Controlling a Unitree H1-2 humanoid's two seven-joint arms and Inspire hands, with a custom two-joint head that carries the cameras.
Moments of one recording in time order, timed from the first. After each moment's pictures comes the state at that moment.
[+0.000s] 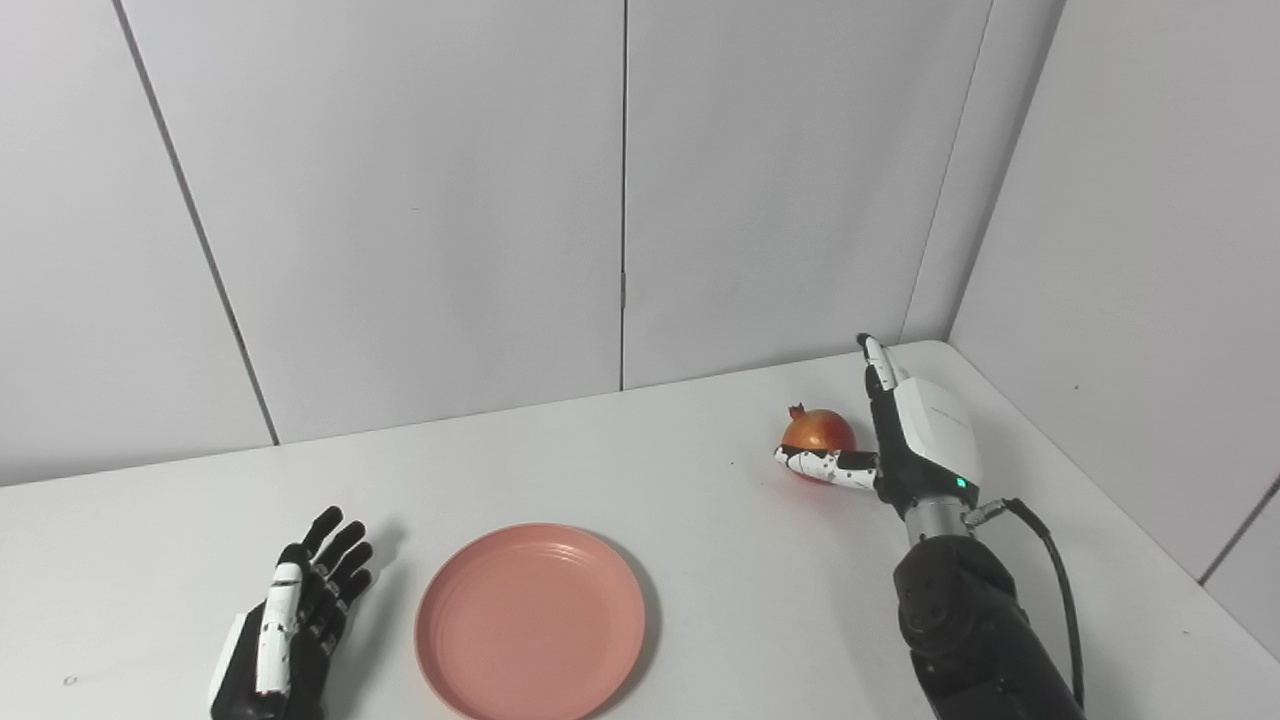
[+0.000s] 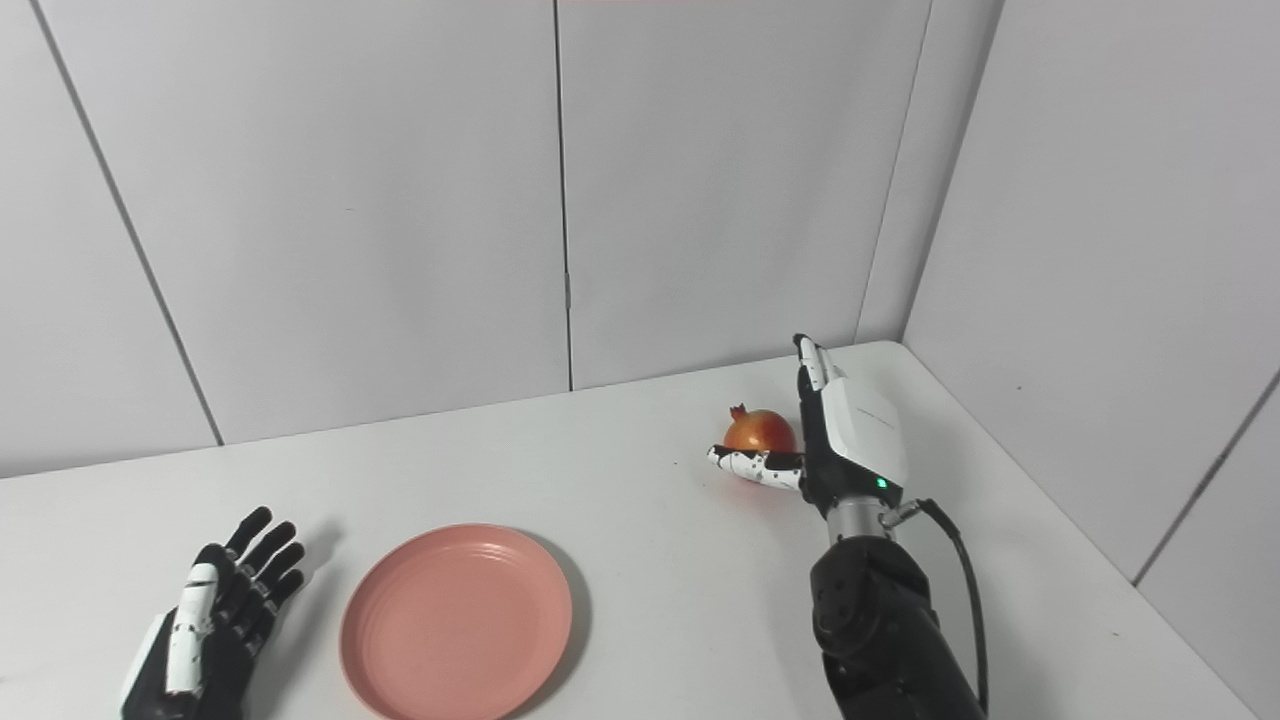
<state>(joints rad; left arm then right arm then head) -0.22 0.02 0.06 0.07 -0.23 0.14 -0.16 -0.34 -0.29 -0.04 -0.01 -0.78 0.41 -0.07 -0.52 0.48</state>
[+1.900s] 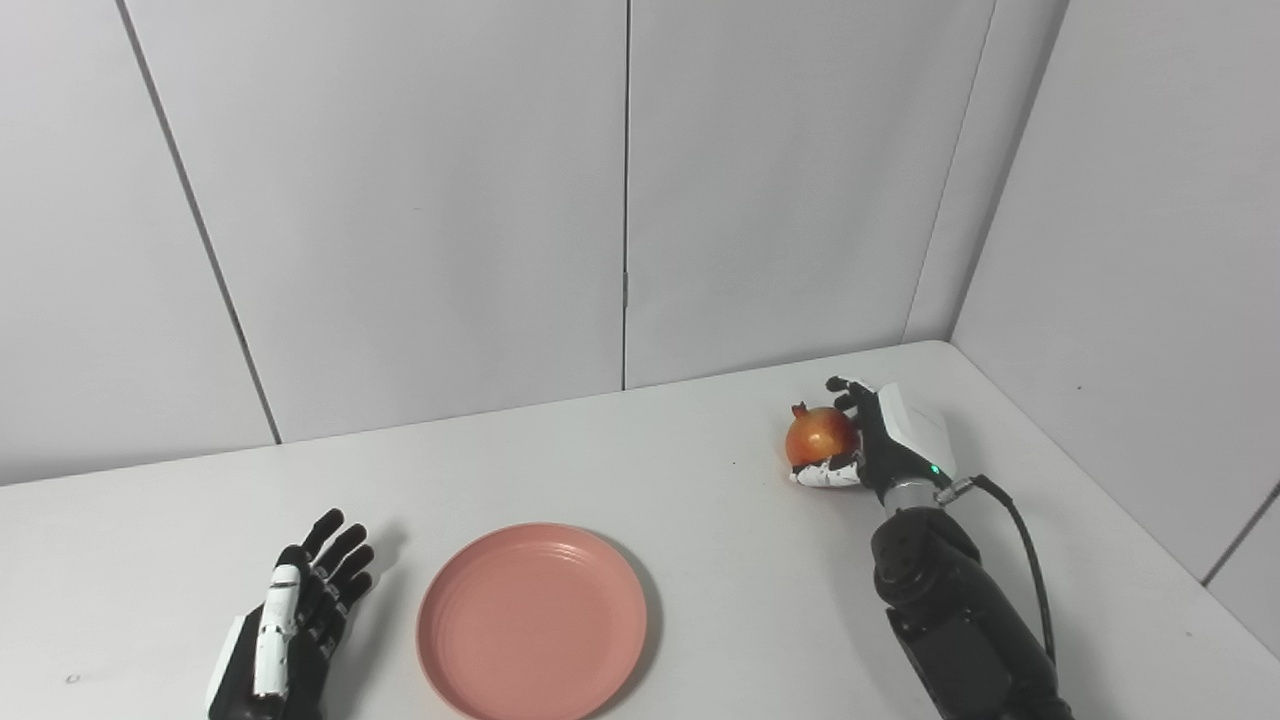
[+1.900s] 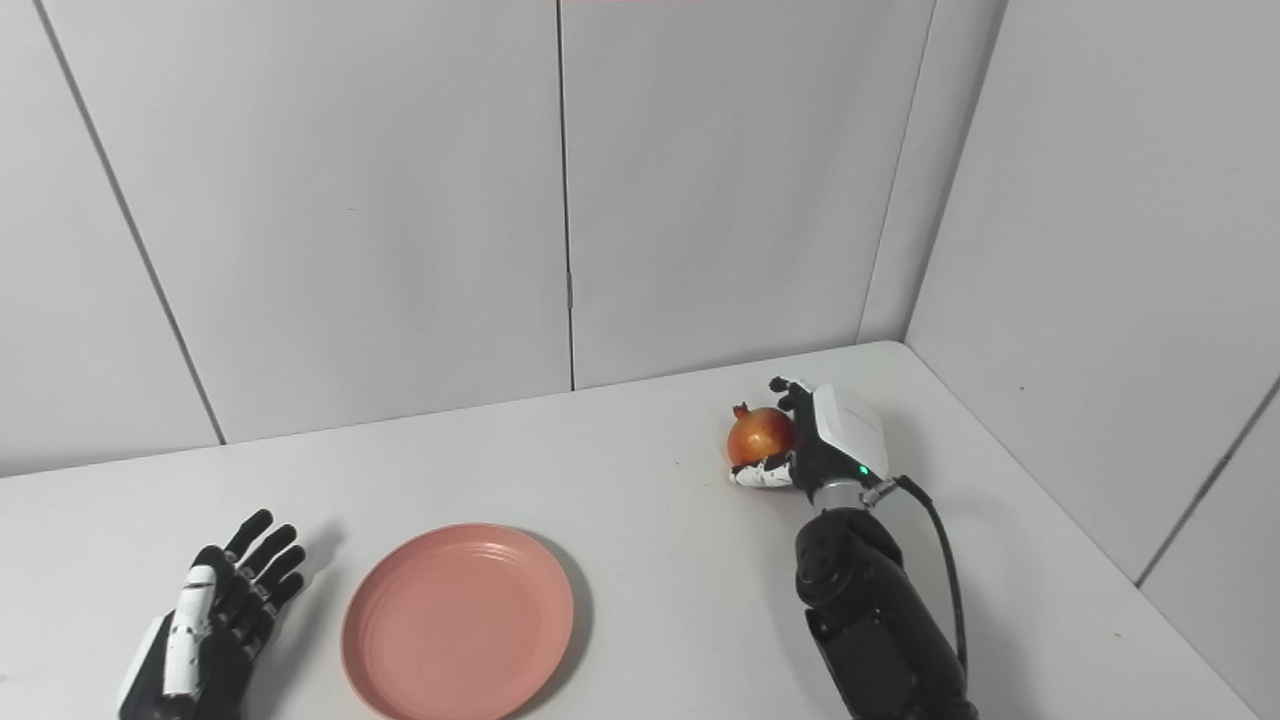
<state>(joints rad) -0.22 0.02 0.07 0.05 -0.24 0.17 -0.16 -0.47 -0.34 0.01 0.28 -0.61 0.42 -0.17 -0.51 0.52</state>
